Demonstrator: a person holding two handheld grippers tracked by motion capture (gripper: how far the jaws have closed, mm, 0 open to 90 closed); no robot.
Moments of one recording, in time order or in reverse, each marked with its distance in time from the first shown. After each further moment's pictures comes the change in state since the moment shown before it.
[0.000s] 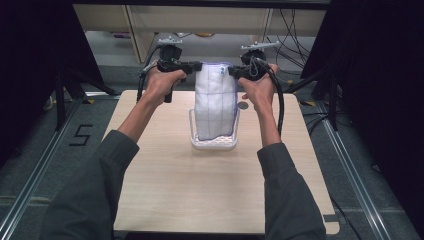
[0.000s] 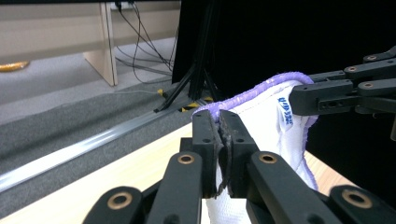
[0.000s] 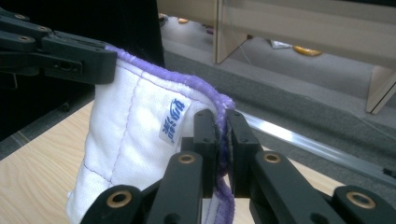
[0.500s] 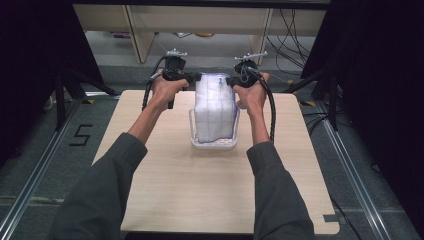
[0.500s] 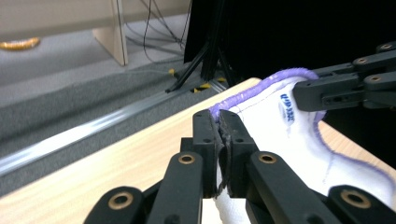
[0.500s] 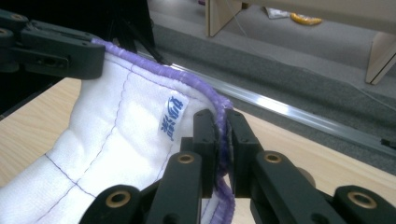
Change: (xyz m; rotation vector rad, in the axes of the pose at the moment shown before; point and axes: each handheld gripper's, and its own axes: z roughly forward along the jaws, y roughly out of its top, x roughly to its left) left arm 0.021 -0.034 0.033 0.083 0.060 0.000; right arm -0.012 -0.026 0.046 0.098 -0.033 0.028
